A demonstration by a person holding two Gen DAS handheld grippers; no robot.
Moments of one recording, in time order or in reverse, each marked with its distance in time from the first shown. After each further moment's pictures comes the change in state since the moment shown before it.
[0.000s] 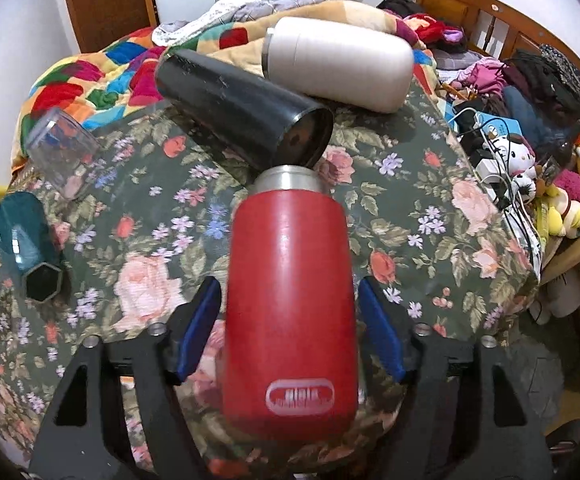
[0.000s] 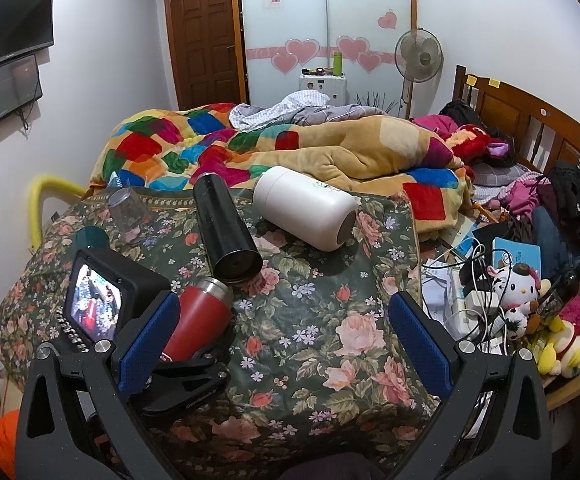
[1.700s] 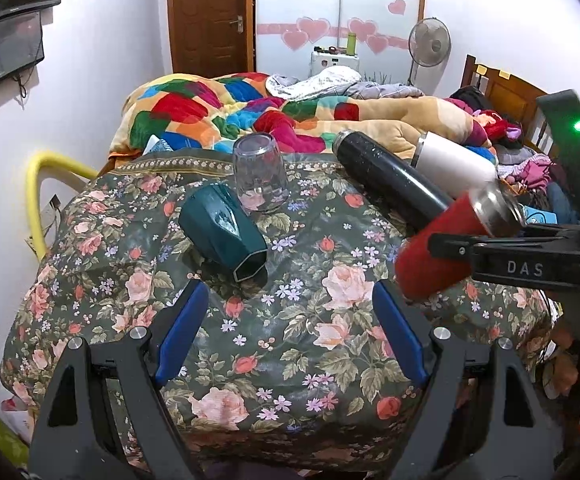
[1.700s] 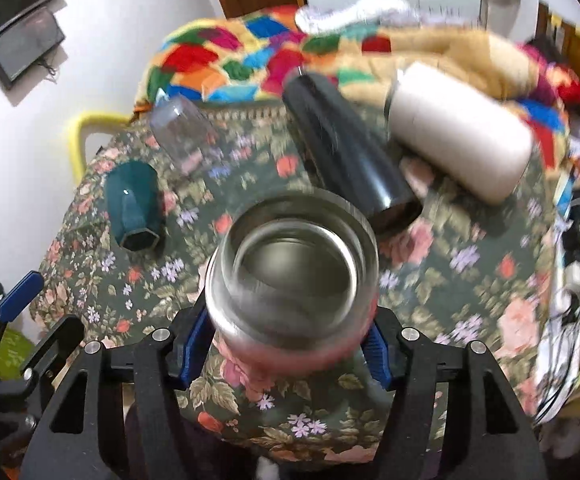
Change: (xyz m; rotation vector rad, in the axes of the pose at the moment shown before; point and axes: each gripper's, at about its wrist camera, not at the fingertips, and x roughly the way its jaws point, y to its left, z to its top) left arm -0.116 0.125 -0.053 -0.227 -0.244 0.164; right arm 0.106 0.082 0.005 -0.063 0.297 0.201
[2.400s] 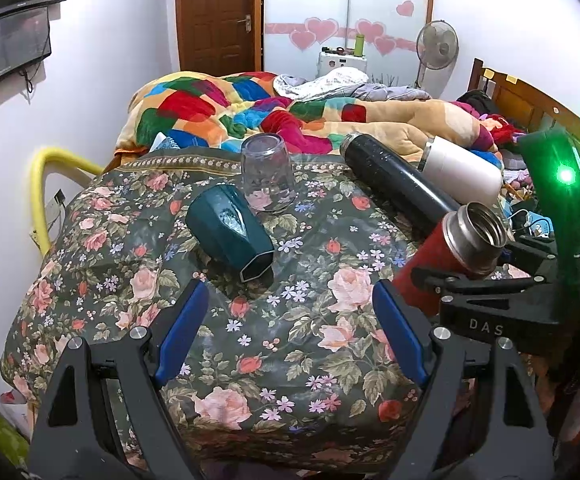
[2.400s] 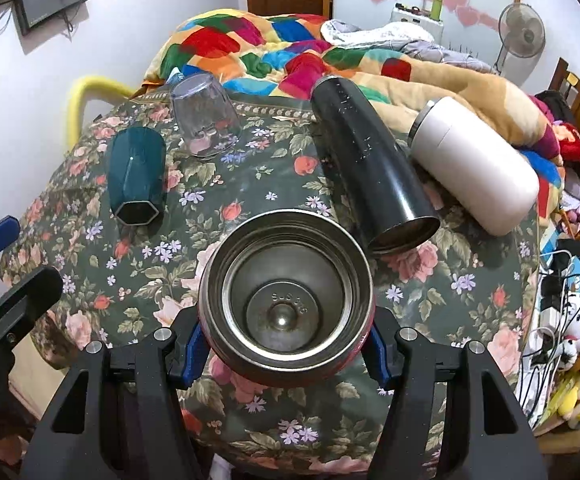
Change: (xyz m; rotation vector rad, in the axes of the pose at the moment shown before) left arm -0.001 0.004 0.003 -0.023 0.010 0.014; right arm 0.020 0.026 -0.008 -0.147 0.021 -0.070
